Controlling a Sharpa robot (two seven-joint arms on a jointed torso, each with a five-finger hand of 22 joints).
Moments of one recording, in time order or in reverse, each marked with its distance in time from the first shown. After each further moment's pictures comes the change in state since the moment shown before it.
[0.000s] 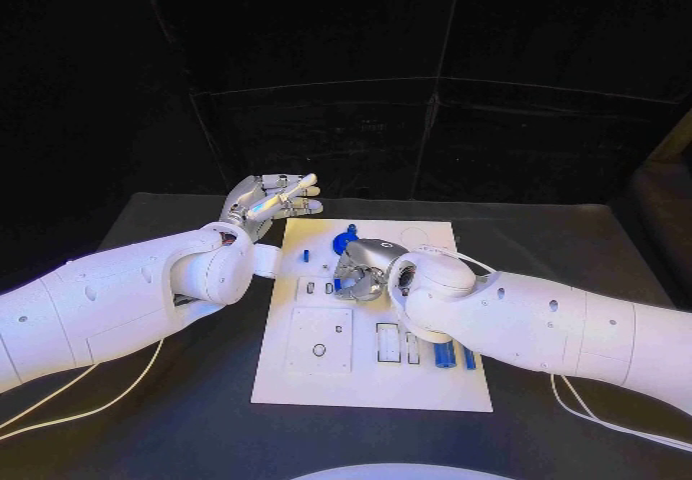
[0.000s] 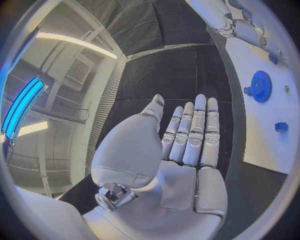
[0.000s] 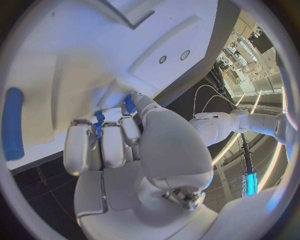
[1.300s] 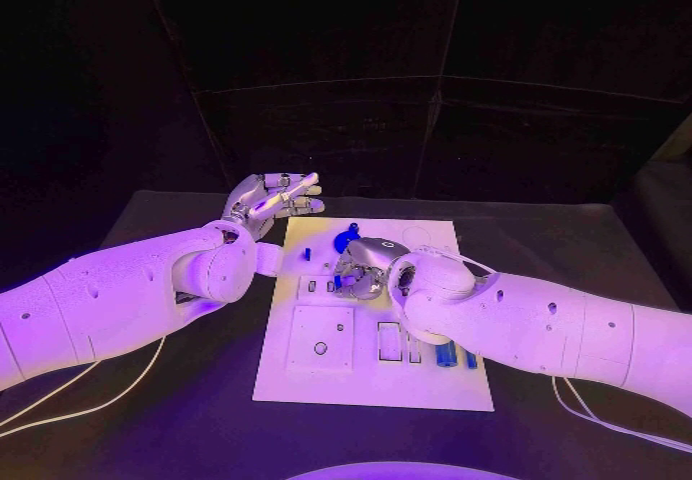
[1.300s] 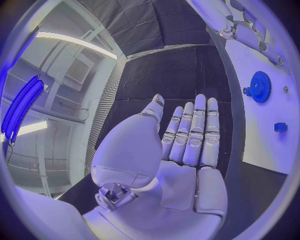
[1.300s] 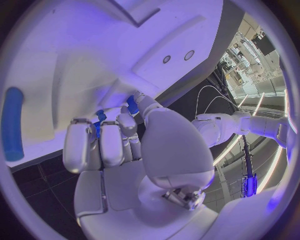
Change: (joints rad) left arm 0.000 0.000 0.000 0.000 0.001 0.004 -0.006; left_hand 0.000 0.000 -0.003 -0.003 0.000 0.000 0.000 0.000 0.000 0.000 0.000 -0.002 0.000 0.004 -0.004 -0.004 0.001 0.000 0.000 0.000 -0.004 0.000; right arm -0.004 0.008 -0.005 -0.003 -0.023 -0.029 -0.027; right_hand -0.061 -0.051 -0.029 0.025 -0.045 -0.117 0.032 -0.052 -0.004 -0.073 0.030 -0.093 -0.083 0.003 0.018 -0.024 -0.037 0.000 -0.009 0.020 -0.008 -0.010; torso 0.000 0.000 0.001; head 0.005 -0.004
